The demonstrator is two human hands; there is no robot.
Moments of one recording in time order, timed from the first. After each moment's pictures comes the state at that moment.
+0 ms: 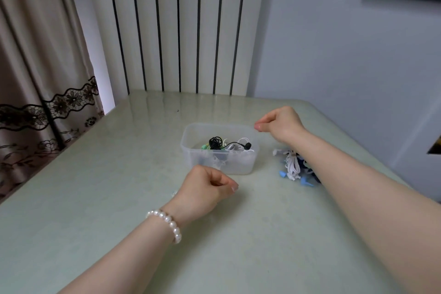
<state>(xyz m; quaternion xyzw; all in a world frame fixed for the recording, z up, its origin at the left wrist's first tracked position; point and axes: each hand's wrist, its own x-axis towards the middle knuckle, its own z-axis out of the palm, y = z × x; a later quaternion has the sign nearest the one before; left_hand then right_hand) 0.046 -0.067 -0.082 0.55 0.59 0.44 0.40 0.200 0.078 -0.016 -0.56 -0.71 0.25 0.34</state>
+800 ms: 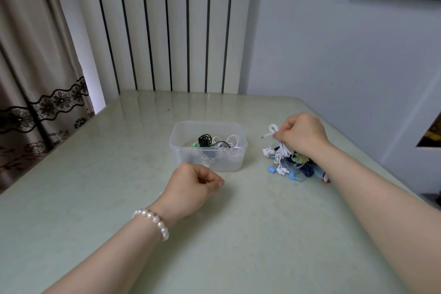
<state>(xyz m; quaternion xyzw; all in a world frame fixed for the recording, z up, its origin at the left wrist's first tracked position) 0.048 -0.065 -0.085 0.56 0.62 0.43 0.33 0.259 0.059 -0.024 -0.64 -0.70 0.08 0.30</state>
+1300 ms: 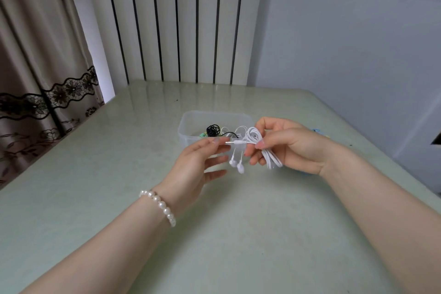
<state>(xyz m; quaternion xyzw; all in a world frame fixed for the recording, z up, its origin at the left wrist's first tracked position) 0.052 -0.069 -0.066 0.38 0.47 0.58 0.55 0.226 -0.007 -0.012 -0.30 -0.64 0.67 0.23</state>
